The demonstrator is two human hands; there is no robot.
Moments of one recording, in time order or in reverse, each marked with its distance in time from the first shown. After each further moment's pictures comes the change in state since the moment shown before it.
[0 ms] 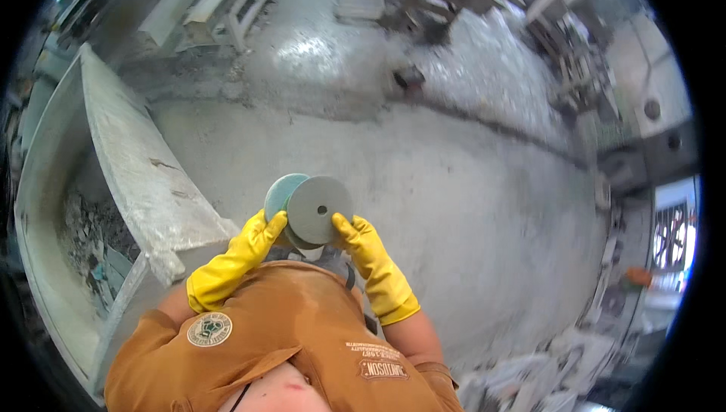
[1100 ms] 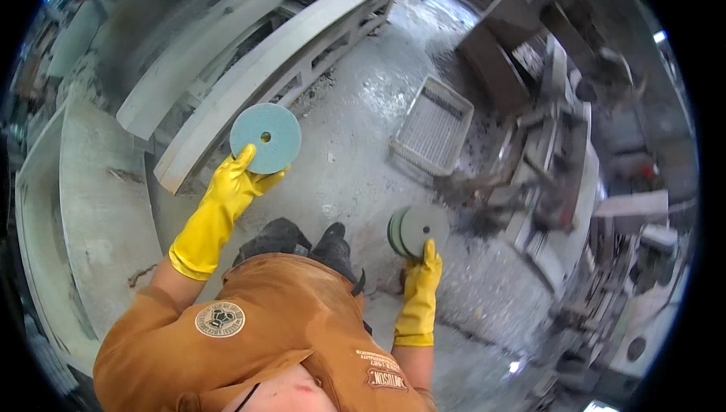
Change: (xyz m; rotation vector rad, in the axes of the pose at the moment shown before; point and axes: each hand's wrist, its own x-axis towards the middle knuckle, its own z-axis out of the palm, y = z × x) left_hand 0.859 0.448 -0.399 -1.029 0.531 0.219; right_hand 0.869 -0.638 -0.057 0.026 0.411 -0.181
